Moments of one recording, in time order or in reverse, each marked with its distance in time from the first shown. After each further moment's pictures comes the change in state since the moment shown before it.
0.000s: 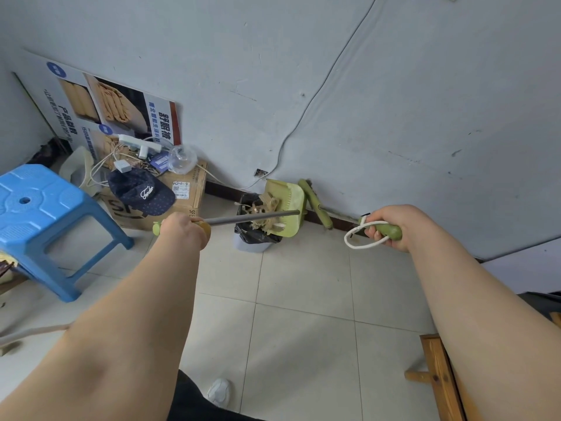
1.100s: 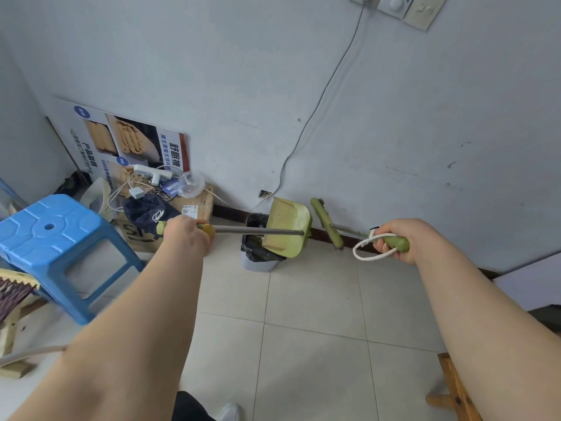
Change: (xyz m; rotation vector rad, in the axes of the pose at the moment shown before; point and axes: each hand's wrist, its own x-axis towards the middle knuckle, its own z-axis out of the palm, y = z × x) left_hand -0.067 0.011 -0.003 0.084 -0.075 0.003; right_hand -0.006 0.019 -0.037 0.052 -0.057 -0.006
